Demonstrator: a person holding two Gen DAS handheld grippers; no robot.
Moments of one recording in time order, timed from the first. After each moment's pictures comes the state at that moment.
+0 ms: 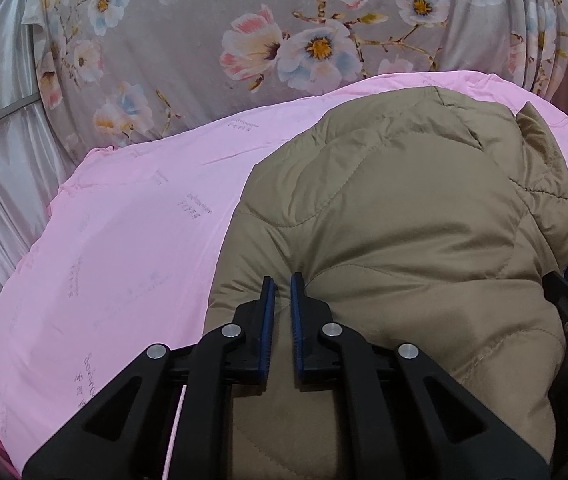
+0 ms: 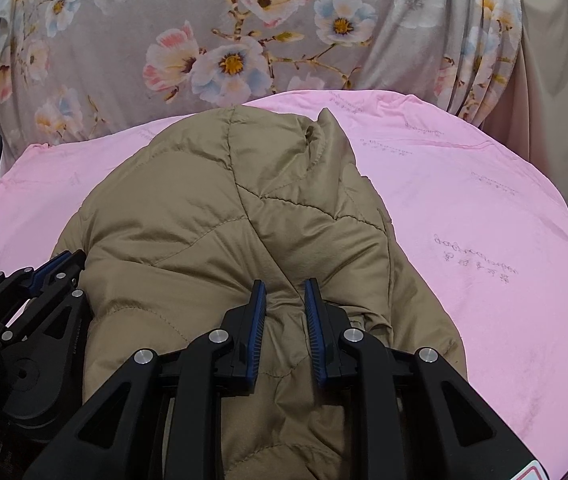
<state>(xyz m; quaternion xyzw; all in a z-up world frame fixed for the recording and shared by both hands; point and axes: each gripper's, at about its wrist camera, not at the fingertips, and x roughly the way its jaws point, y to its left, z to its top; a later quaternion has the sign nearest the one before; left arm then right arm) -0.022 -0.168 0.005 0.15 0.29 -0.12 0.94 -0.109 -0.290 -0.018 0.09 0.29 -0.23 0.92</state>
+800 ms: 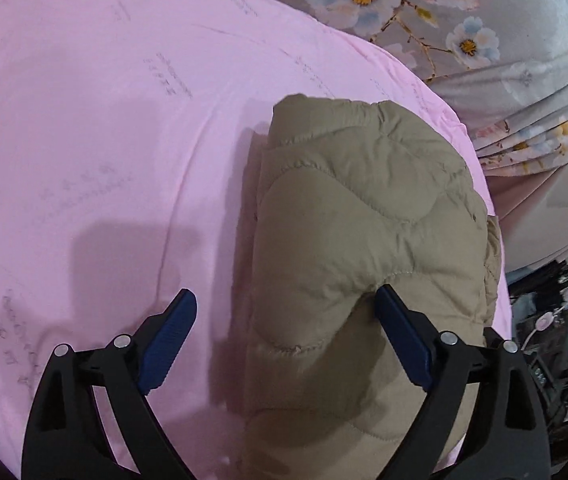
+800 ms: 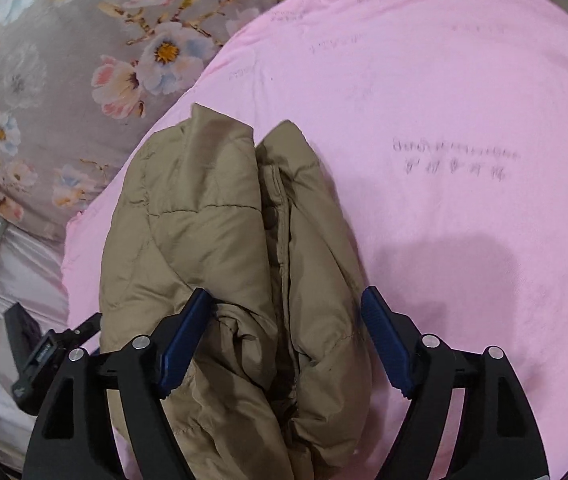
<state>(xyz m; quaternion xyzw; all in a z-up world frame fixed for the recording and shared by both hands) 0.078 -0.060 0.006 -0.14 0.54 -0.29 0.78 -0.132 -0.418 -0.032 0.43 0.36 -0.11 0.82</state>
